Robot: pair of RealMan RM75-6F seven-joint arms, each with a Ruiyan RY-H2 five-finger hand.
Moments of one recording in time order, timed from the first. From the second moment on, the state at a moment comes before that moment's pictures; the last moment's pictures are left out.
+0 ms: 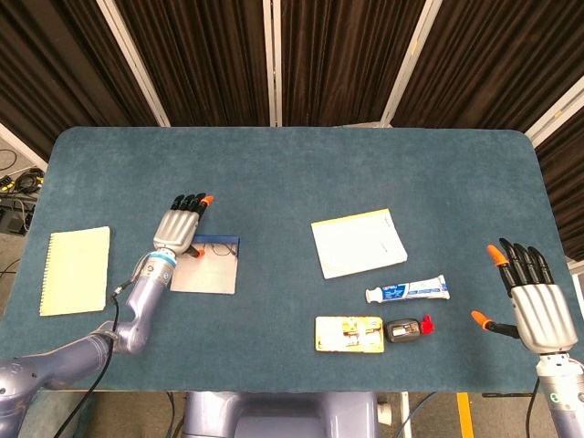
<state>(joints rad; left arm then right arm) -0.81 -1.77 -0.23 -0.96 1.02 0.82 0.26 0.14 -1.09 0.08 -1.62 -1.55 1.48 -0.08</state>
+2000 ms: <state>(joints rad) -0.57 -1.70 -0.06 -1.25 1.28 1.04 0.24 0.14 -1.07 0.07 -1.62 -1.57 1.49 -0.03</state>
